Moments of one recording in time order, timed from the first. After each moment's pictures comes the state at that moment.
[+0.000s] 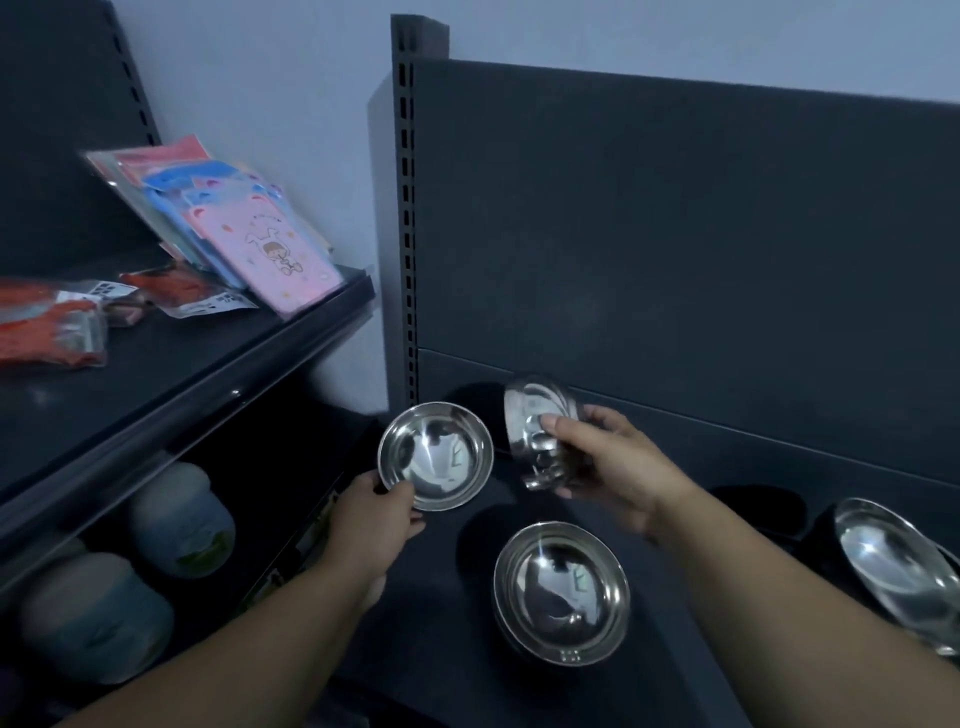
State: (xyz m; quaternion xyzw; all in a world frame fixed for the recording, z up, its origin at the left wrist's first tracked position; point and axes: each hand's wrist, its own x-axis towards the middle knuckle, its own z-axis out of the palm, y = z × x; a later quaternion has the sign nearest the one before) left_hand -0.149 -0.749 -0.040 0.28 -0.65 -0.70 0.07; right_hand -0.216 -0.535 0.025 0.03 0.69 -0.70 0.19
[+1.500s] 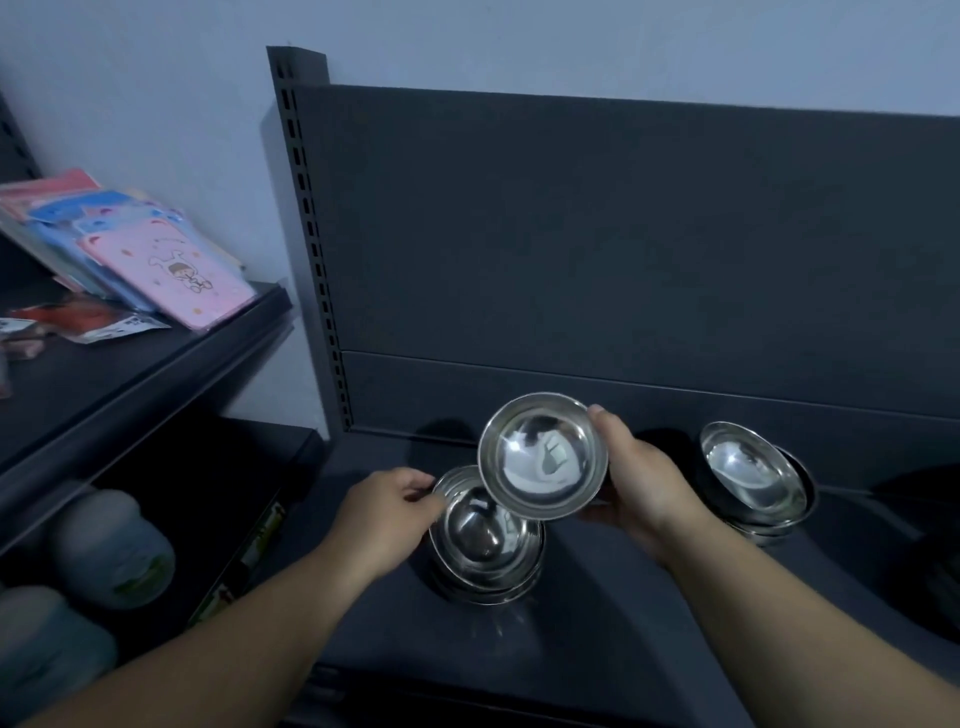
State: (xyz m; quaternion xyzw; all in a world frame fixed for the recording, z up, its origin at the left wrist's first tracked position) left_hand -0.125 -0.699 -0.015 0.08 -0.88 -0.48 -0.03; right_hand -0.133 -0.462 0.030 0.13 0.72 -0.68 0.06
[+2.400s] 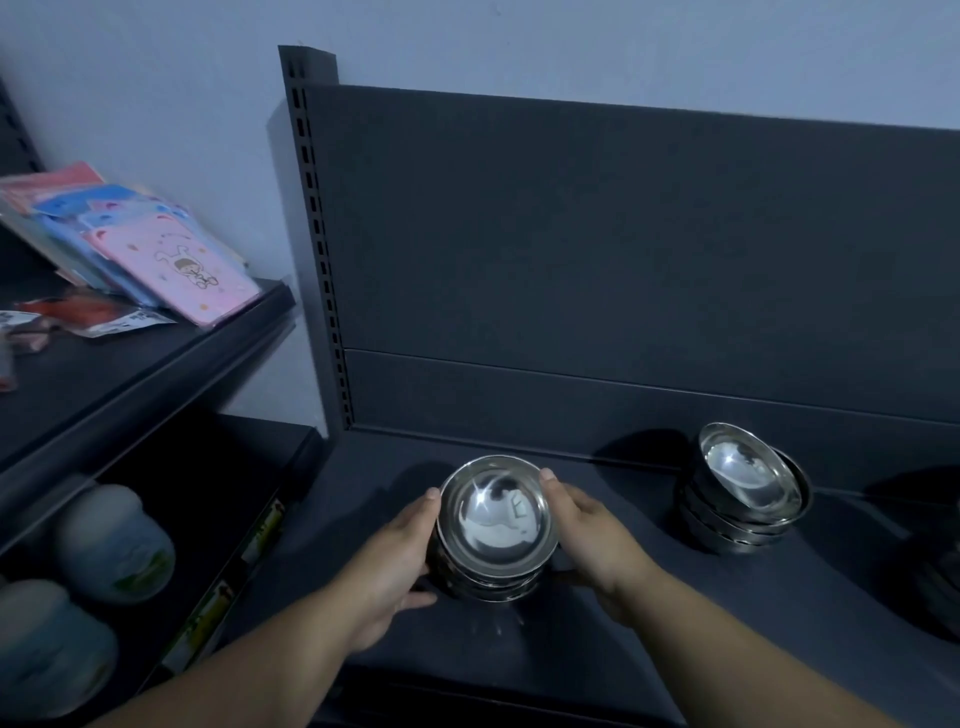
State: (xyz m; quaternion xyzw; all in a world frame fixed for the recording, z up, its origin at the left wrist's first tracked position) left_hand -0.098 -0.690 -0.035 0.15 -0.69 -0.68 -0.19; right_hand -0.113 -0.488 -0.023 0.12 0.78 -0.60 0.11
